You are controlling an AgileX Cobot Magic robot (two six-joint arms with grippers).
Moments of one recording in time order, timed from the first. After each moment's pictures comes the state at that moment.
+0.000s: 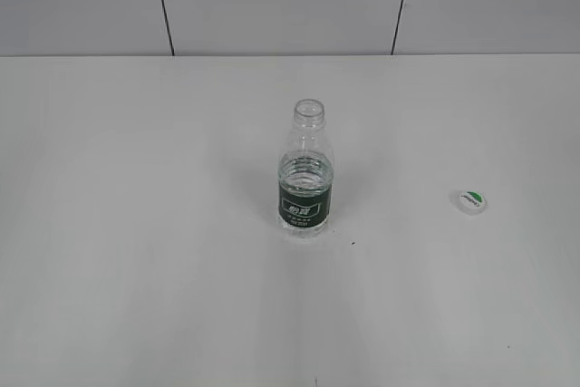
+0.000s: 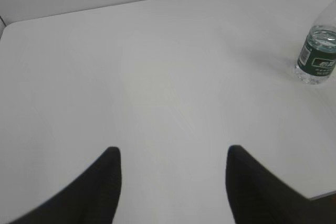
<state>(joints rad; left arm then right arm) -0.10 -0.01 -0.52 -0.02 1.07 0.10 0.12 0.35 -0.90 -0.02 1.22 -0.07</state>
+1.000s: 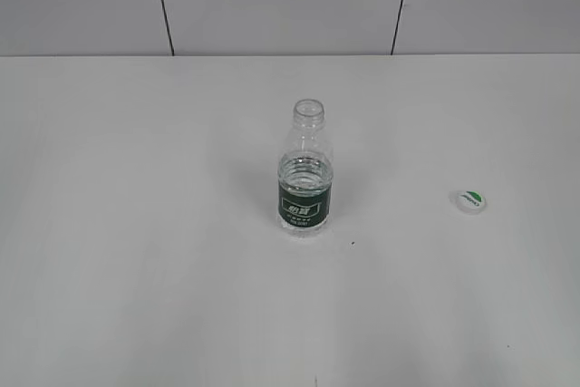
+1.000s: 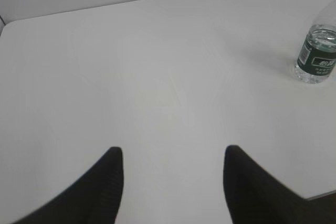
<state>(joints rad) -0.10 -0.01 -0.52 -0.02 1.07 0.10 0.12 -0.01 -0.52 -0.01 1.10 -0.13</state>
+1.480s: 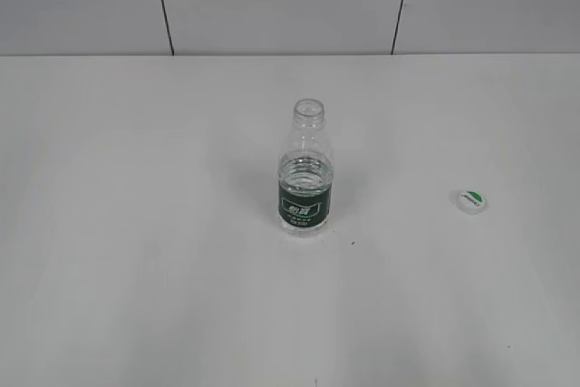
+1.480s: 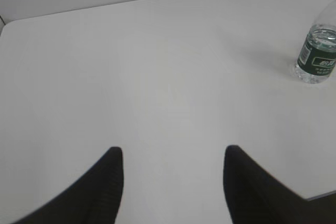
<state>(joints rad) -0.10 -0.01 -0.52 -0.02 1.07 0.10 0.12 -0.01 -0.52 0.00 1.10 -0.13</state>
